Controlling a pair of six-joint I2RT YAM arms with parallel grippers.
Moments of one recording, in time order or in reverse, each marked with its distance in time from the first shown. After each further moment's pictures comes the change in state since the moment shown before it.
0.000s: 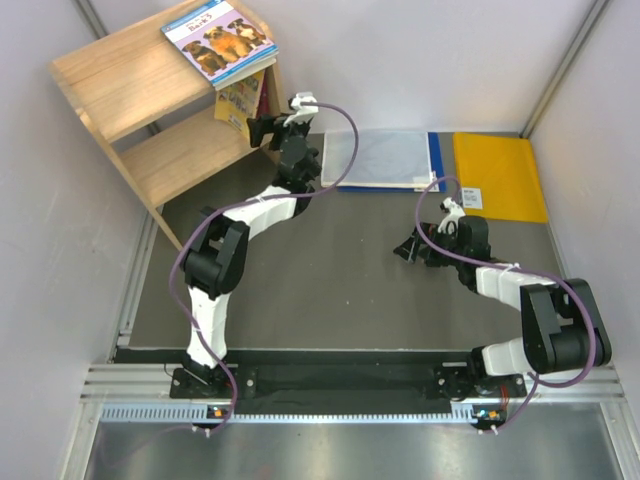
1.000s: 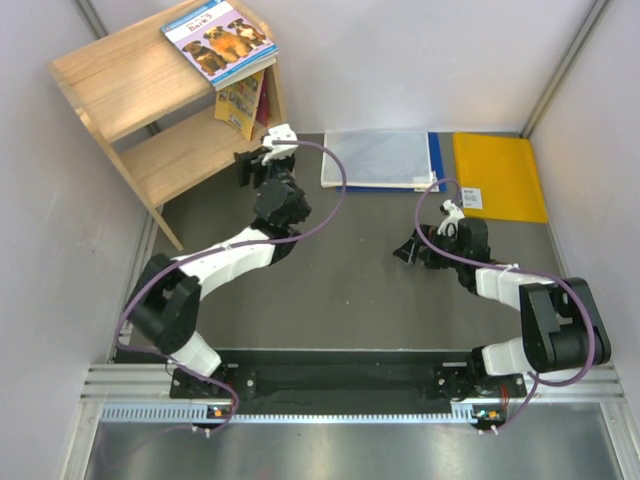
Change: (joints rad) left arm -0.170 -0.431 -0.460 0.121 -0.157 -0.023; right arm 0.000 0.003 -0.018 0.013 -0.007 0.007
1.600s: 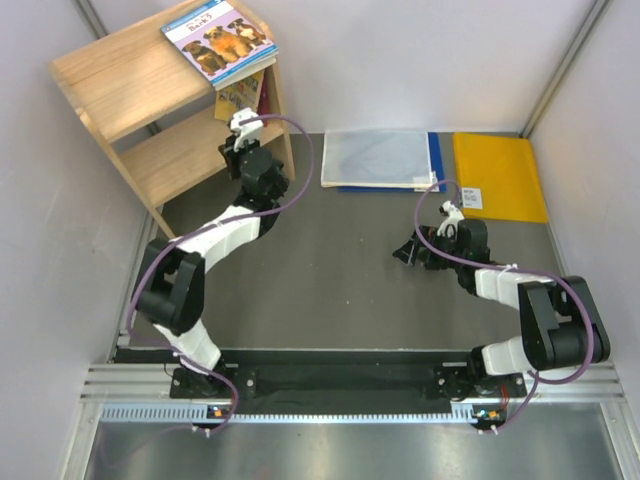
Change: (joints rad) left arm 0.227 0.027 0.074 -0.298 -0.060 -0.312; right arm 0.000 0.013 -0.013 0.036 -0.009 0.000
